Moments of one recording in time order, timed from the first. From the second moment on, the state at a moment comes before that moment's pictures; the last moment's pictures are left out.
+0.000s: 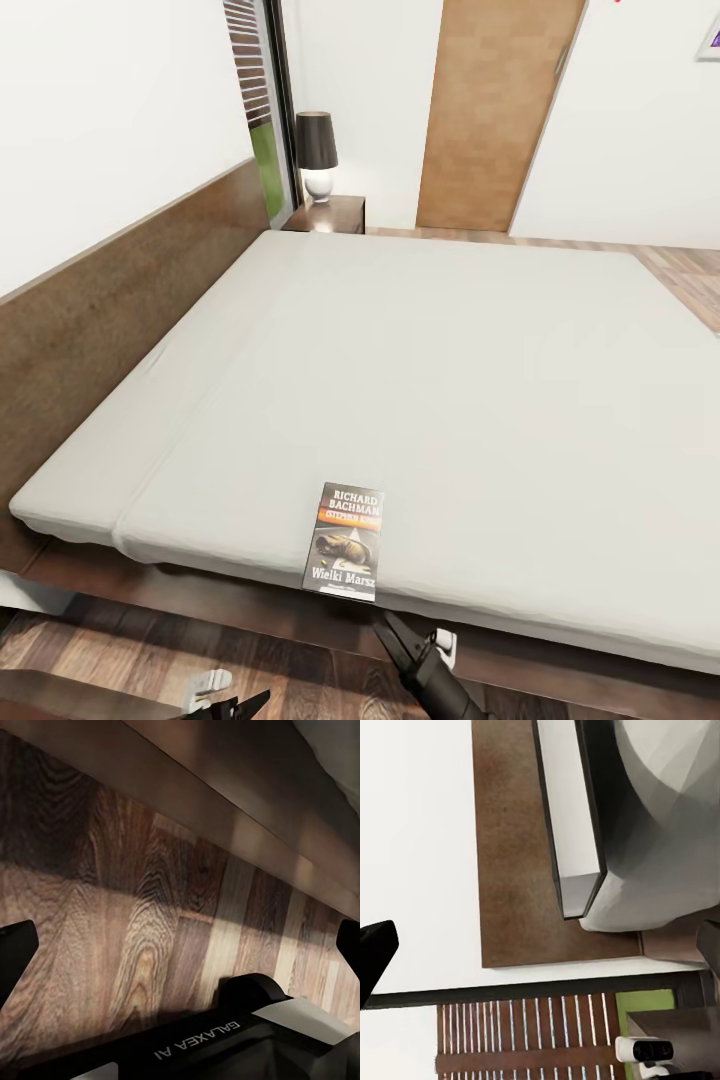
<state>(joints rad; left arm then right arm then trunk) -0.45 0.16 -0.17 -0.02 0.54 -0.12 -0.89 -0.41 0.12 -0.33 -0.18 -0.46 0.19 1.46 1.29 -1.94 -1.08</state>
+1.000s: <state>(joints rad) -0.45 0.16 -0.17 -0.02 0.54 -0.12 -0.89 -0.41 0.12 -0.33 -0.18 -0.46 0.19 1.46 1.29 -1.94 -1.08</state>
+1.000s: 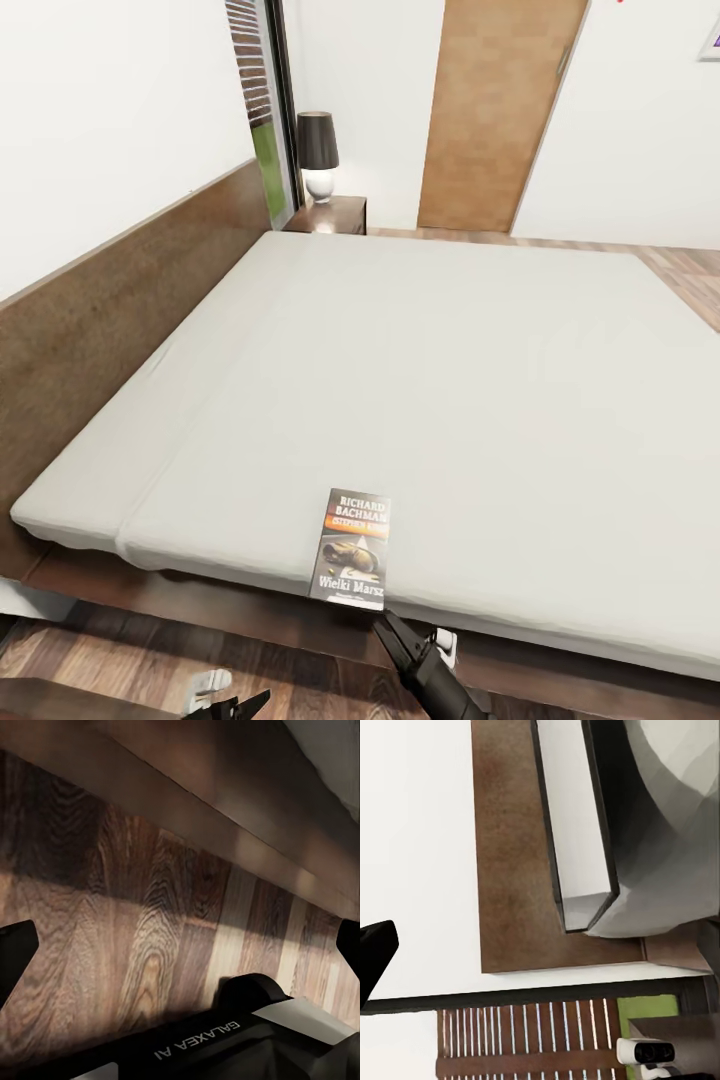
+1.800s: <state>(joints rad) -0.45 0.16 -0.17 -0.02 0.54 -0.12 -0.89 -0.41 0.12 -0.33 -0.18 -0.46 0.19 1.46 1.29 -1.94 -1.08</state>
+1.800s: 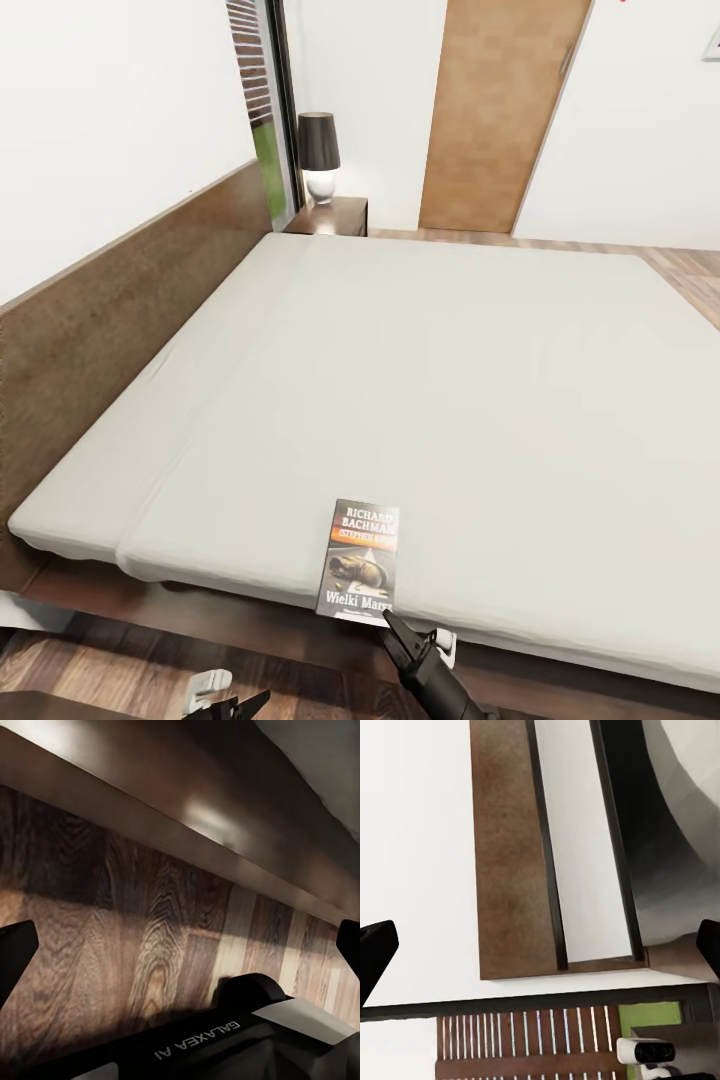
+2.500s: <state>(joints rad) -0.45 0.16 -0.17 -0.02 0.54 -0.12 -0.89 -0.41 0.12 -0.33 -0.18 -0.46 0.19 1.47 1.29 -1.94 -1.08</state>
